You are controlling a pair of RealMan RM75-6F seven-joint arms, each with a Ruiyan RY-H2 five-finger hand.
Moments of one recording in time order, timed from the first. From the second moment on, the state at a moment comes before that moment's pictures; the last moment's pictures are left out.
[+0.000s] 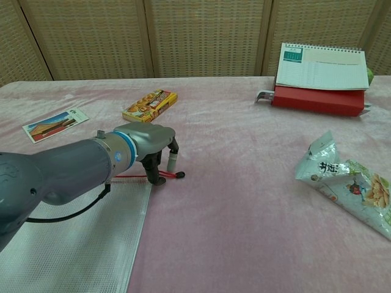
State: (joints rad) left arm -1.01 -1.85 -0.24 -1.43 0.47 1.04 0.97; right arm 0.13 -1.12 0.08 -1.57 -1.47 1.42 -0.09
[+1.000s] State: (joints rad) left arm -1.03 -1.88 -0.22 -1.40 0.47 1.07 0.95; right arm 0.13 -1.11 0.07 -1.58 -1.48 1.42 -0.07
